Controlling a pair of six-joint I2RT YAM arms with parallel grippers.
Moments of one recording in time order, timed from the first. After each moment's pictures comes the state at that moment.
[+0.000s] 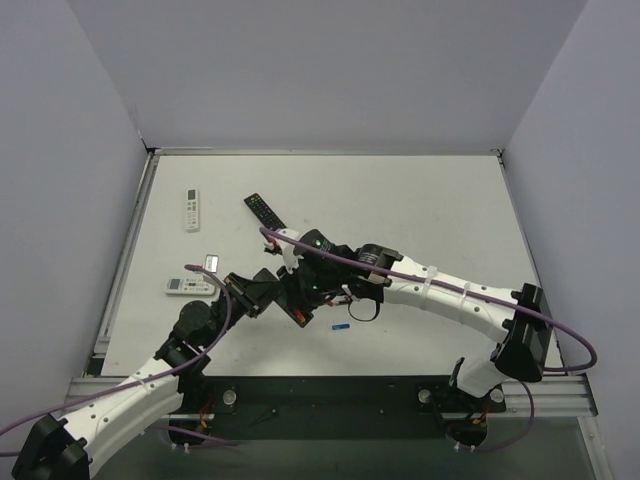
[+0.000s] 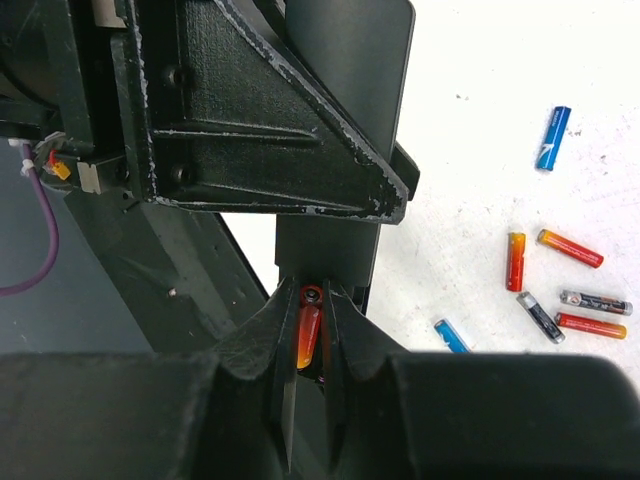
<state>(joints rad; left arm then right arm) -0.66 0.58 0.08 0.54 0.05 -1.32 1.11 1.54 1.35 -0.62 -0.11 0.22</state>
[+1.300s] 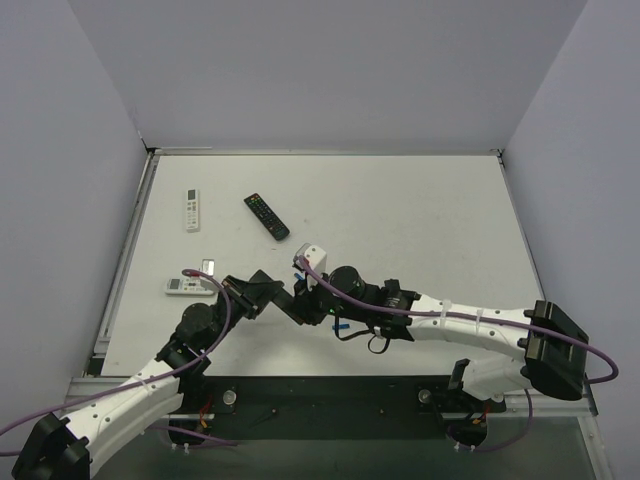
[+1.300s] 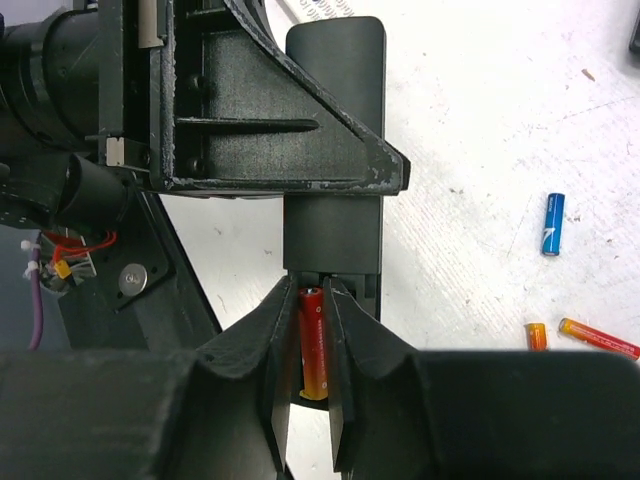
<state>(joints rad) -0.66 0.57 0.04 0.53 -0.03 -1.33 1.13 1.33 0.80 0.10 0.00 0.28</state>
